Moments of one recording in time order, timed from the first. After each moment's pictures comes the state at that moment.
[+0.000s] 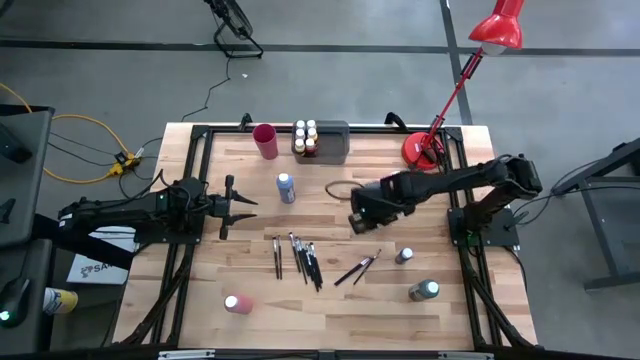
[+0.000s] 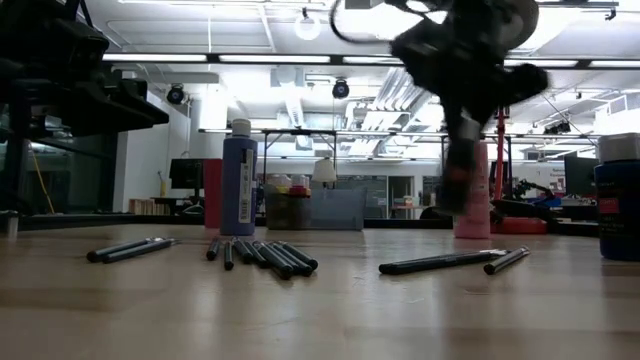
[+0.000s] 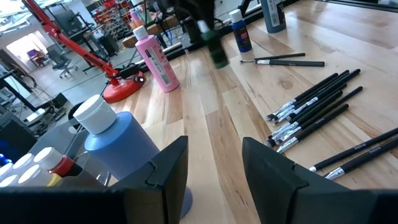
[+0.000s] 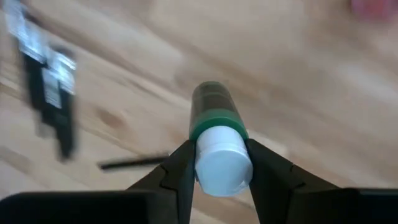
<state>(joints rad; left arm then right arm) 0.18 0.17 0.07 -0.06 0.16 0.47 0.05 1.59 1.26 -1.01 -0.03 1.22</state>
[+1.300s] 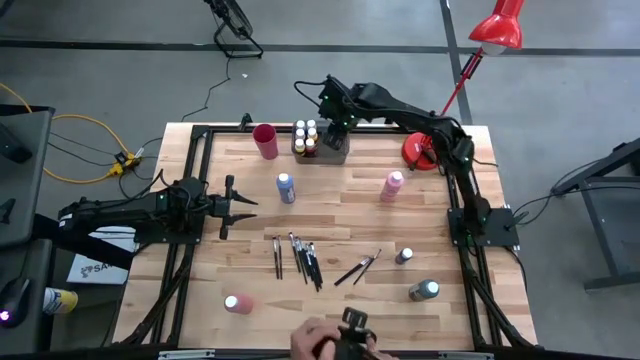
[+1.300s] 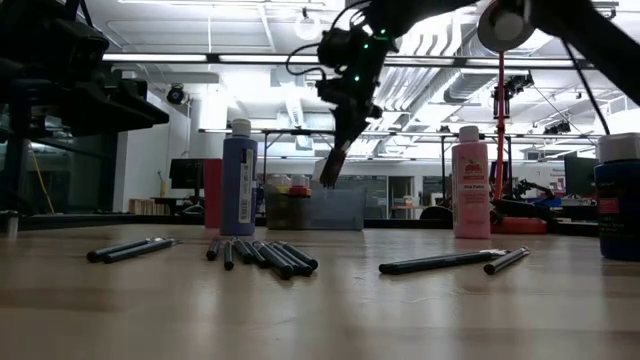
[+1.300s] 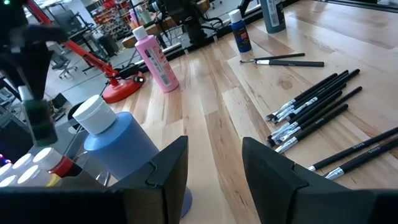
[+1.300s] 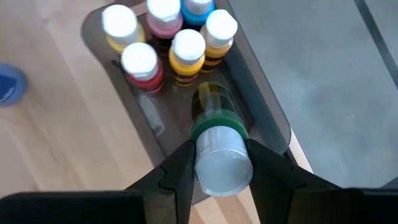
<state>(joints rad) 0.18 0.17 0.07 -0.06 0.17 0.47 -0.54 2.14 2.10 -1.07 0.08 -0.08</state>
